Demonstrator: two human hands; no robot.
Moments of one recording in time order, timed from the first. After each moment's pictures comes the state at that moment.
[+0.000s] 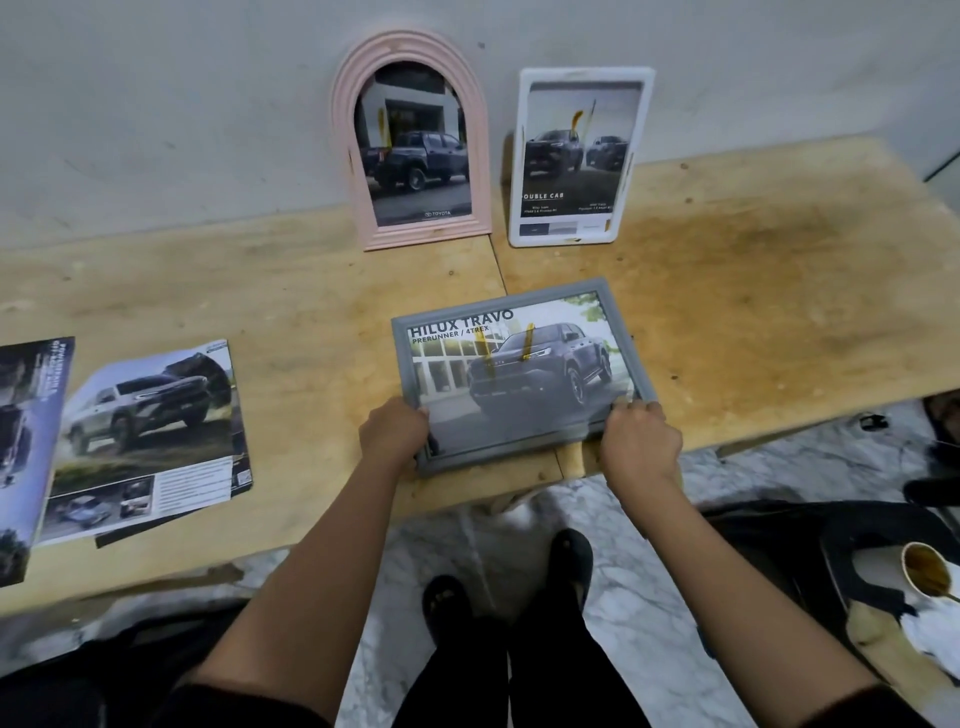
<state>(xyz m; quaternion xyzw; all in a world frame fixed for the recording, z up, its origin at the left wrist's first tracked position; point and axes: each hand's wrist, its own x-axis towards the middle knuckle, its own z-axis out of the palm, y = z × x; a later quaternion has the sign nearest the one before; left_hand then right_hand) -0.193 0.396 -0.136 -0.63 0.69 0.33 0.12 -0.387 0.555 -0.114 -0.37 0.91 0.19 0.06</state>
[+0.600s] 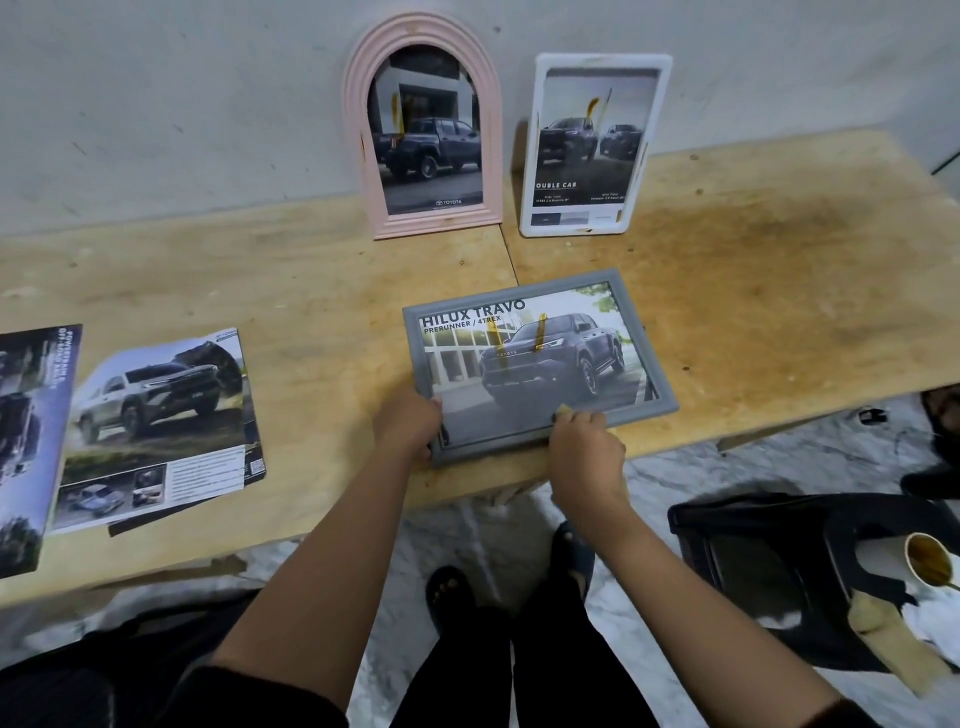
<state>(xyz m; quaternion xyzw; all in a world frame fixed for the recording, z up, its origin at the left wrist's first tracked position) -0.190 0.399 -0.125 -0.62 0.67 0.38 0.10 -0.314 0.542 -0.113 -0.45 0.88 0.13 0.06</state>
